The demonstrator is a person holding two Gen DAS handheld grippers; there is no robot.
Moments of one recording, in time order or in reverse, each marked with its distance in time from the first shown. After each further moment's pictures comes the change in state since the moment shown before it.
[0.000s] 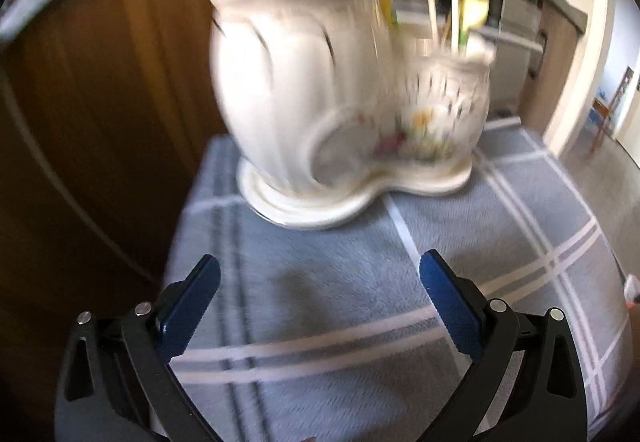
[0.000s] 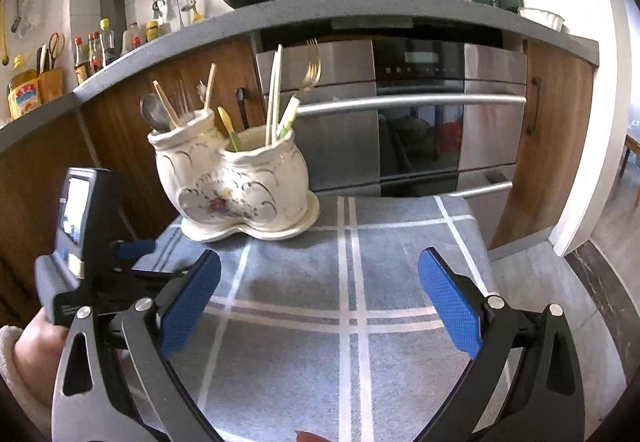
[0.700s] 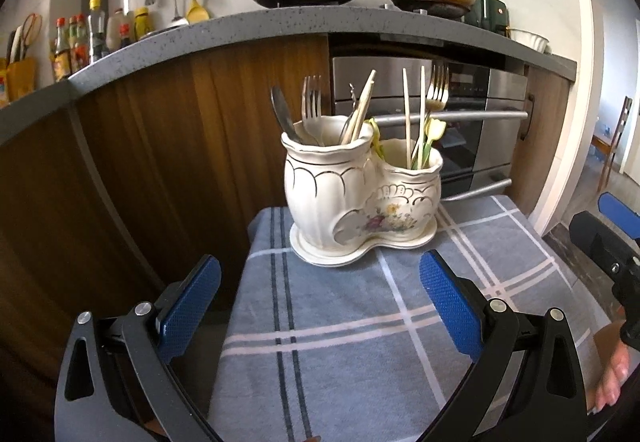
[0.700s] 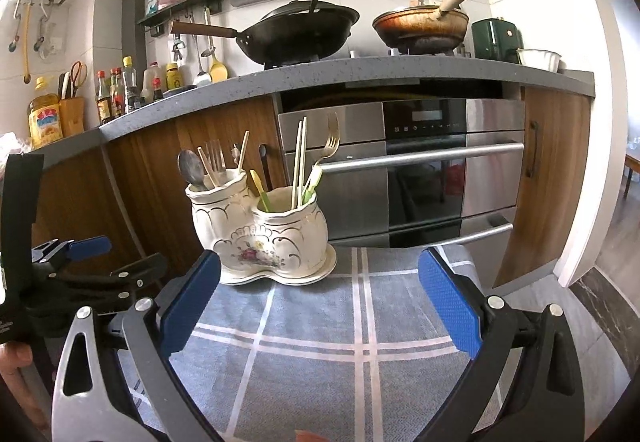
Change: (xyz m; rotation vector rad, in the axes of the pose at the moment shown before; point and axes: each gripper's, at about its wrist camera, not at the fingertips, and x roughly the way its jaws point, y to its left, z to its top) left arm -0.112 -0.003 -0.001 -0.028 -0.210 0.057; right arm -0.046 0.013 0.014 -0.014 -0.164 0.034
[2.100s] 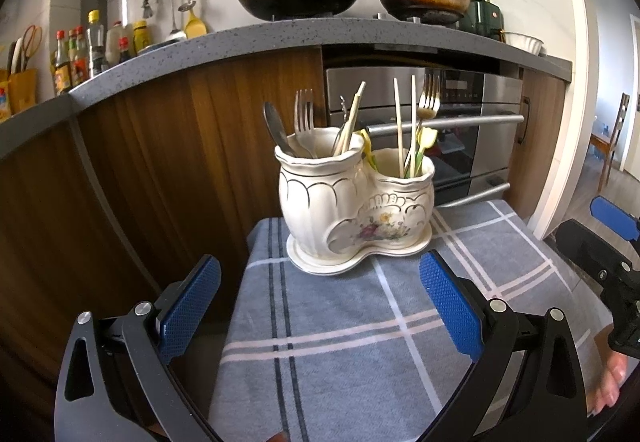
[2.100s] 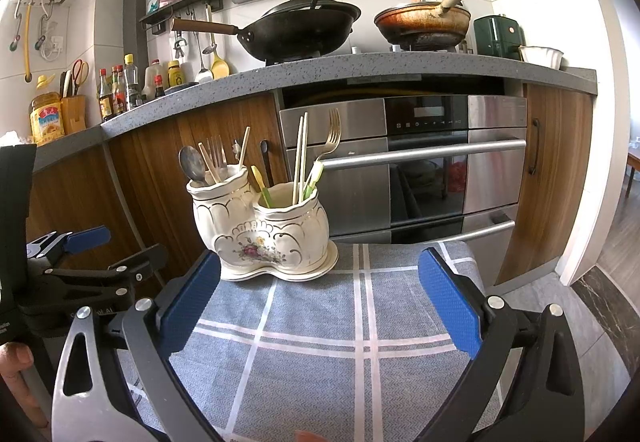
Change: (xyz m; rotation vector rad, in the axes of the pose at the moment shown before) left arm -0.007 -0.006 0.001 0.021 -0.037 0.007; right arm 0.000 0.001 -0.002 0.004 0.009 0.002
